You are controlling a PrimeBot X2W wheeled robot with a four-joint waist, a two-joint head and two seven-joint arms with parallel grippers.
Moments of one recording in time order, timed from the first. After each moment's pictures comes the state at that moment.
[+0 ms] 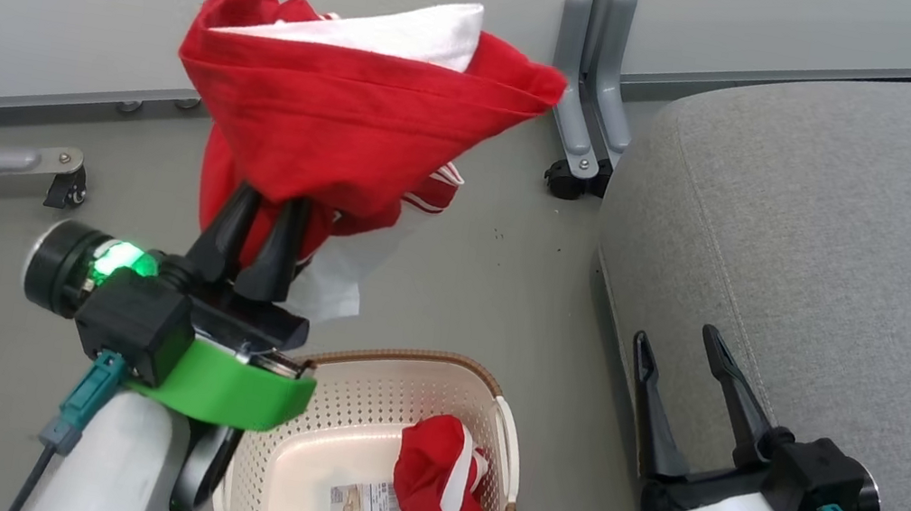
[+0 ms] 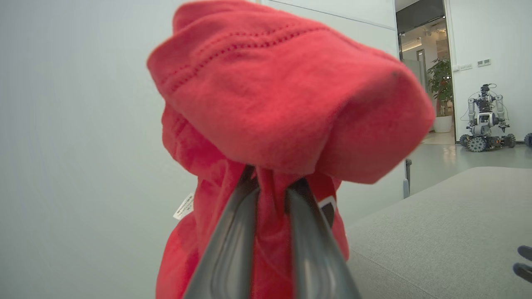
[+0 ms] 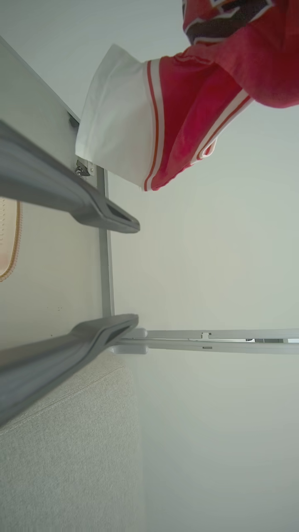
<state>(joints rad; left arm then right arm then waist) -0.27 0.12 -0.29 -0.05 -0.16 -0.08 -0.26 -0.05 -0.05 0.19 0.07 0.16 0.13 -0.26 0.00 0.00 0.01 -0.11</state>
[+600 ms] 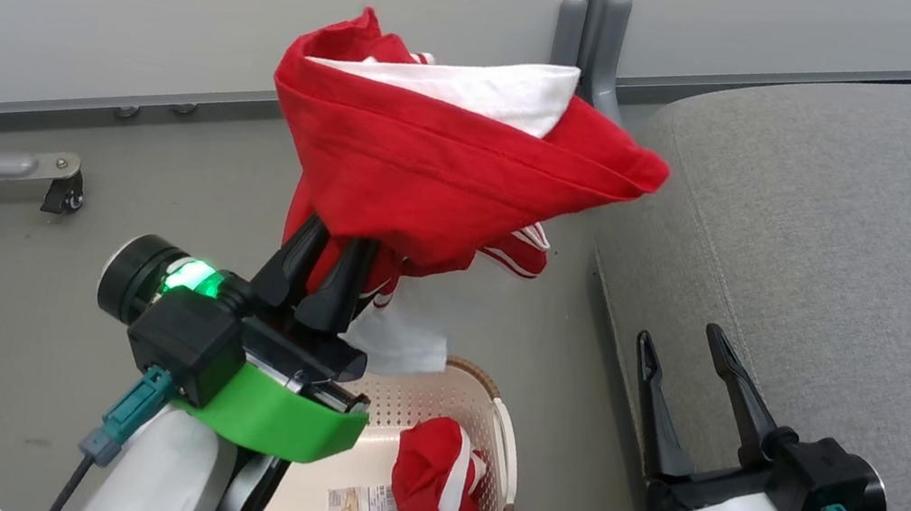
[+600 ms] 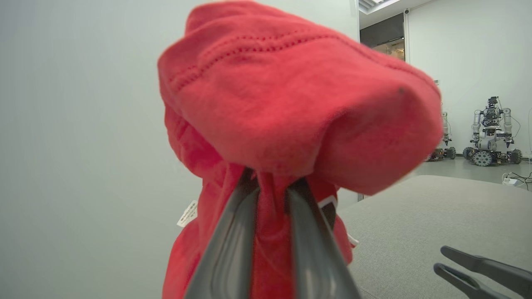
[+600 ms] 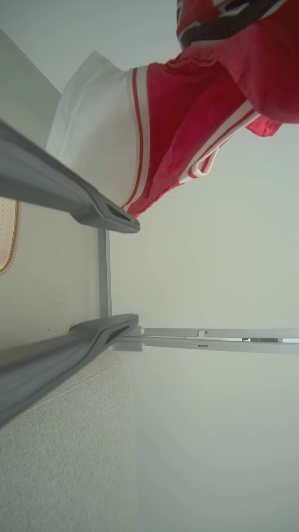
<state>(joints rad) -0.26 0.08 -0.37 -0.06 -0.23 -0.13 -0.26 -0.05 -0.06 0.19 0.06 0.14 0.13 -0.26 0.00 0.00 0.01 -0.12</state>
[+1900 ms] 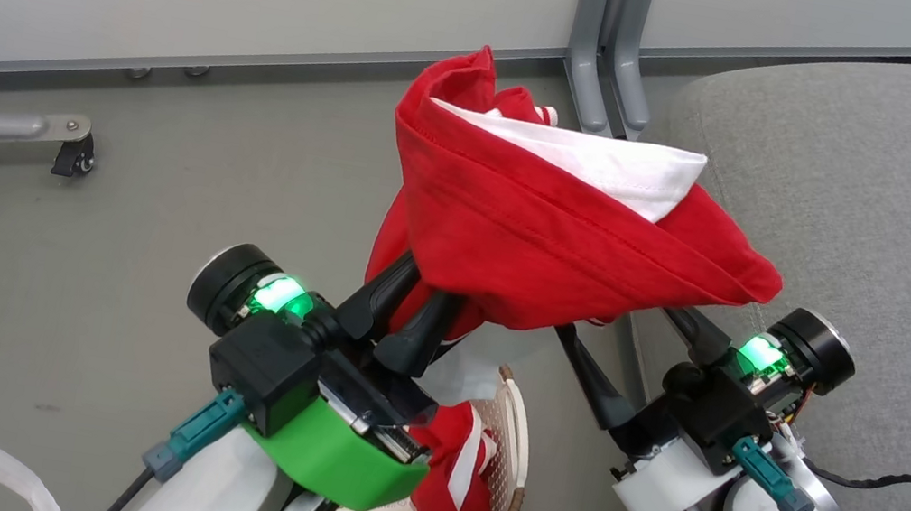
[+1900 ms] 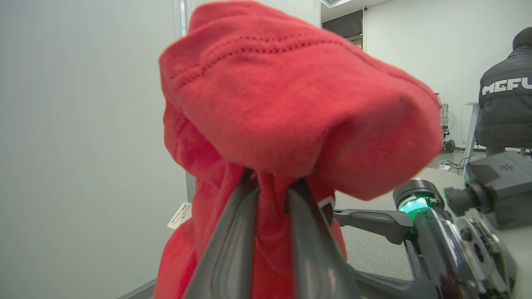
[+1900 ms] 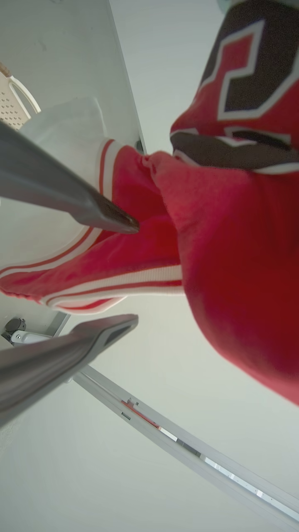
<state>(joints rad) -0.31 0.12 -0.56 -0.07 -0.31 -0.13 -0.26 -0.34 -0.31 0.53 0.10 0.03 0.13 -0.26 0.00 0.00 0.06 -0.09</state>
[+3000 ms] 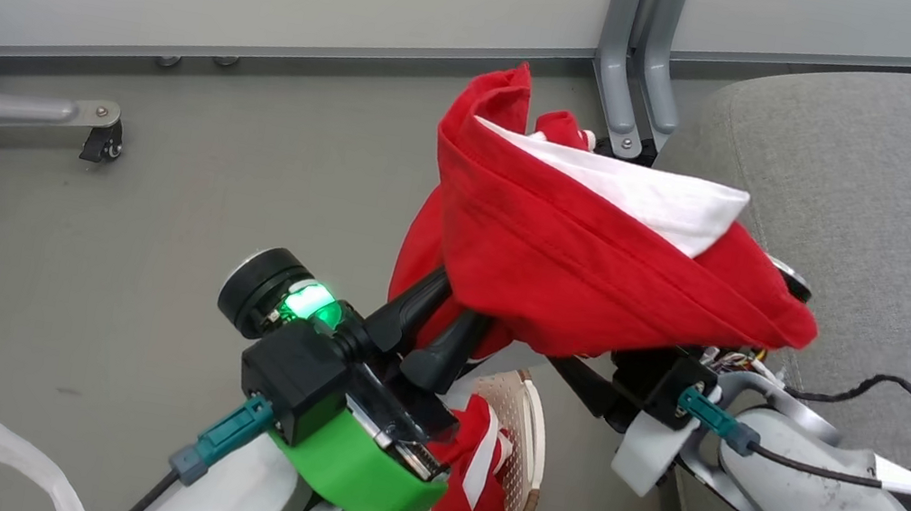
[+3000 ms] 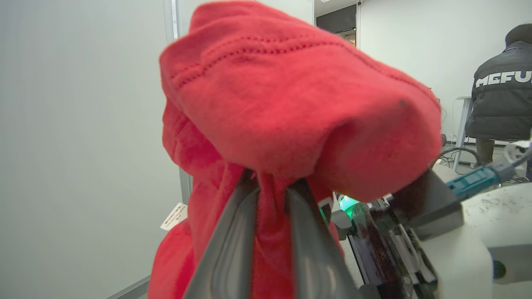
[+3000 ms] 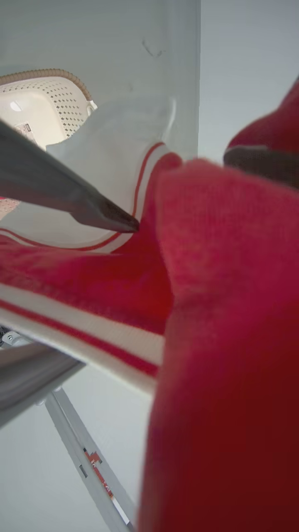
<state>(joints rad) -0.34 0.14 -0.63 -0.06 -0.34 -0.13 -0.26 -0.66 -0.48 0.95 0.27 0.17 0.13 -0.26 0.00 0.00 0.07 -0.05</state>
